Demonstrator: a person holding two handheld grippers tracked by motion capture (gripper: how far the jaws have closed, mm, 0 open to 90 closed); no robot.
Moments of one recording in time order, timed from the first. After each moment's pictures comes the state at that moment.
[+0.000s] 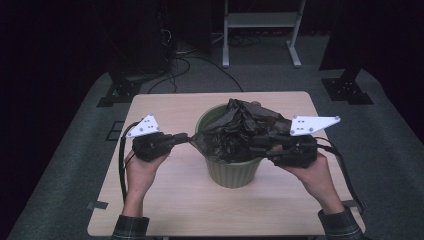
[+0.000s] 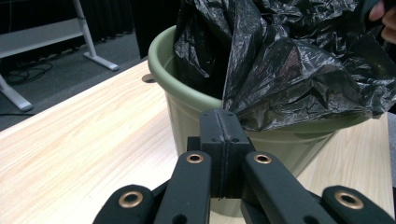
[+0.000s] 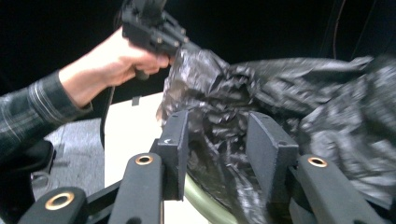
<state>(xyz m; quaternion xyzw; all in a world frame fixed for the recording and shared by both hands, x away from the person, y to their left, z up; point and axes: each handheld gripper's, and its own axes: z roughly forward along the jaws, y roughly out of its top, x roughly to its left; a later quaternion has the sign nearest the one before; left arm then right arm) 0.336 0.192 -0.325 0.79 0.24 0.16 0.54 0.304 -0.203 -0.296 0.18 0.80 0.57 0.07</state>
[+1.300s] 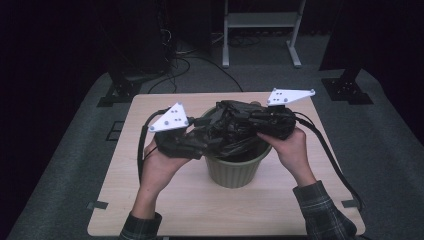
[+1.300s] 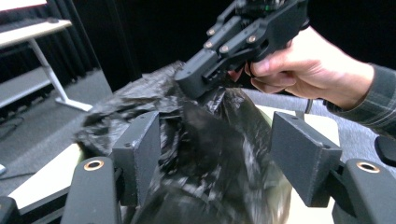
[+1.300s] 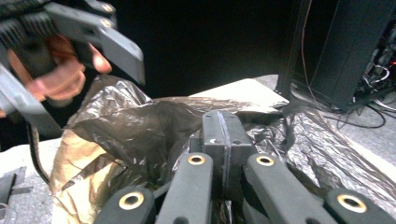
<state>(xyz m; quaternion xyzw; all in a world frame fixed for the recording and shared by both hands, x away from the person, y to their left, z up) 0.313 0.108 -0.262 0.81 0.14 0.16 0.55 0.355 -0.166 -0.270 0.22 0.78 0.57 0.11</state>
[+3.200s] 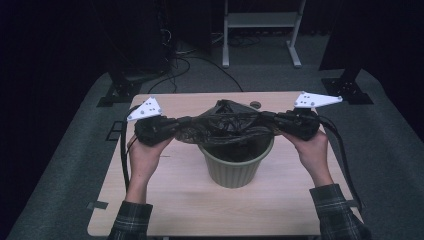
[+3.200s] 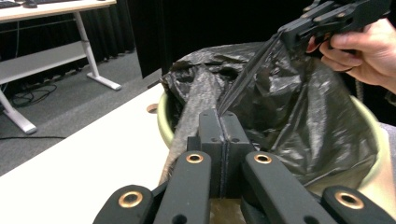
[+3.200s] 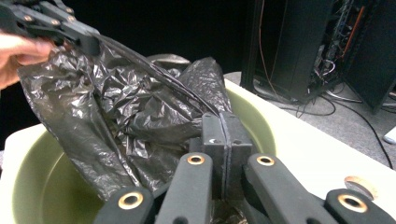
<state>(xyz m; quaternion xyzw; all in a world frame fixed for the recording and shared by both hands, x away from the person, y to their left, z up) 0.361 0.175 -0.291 0.78 0.22 0.17 0.56 0.367 -0.229 -0.294 0.27 0.76 0.56 0.17</state>
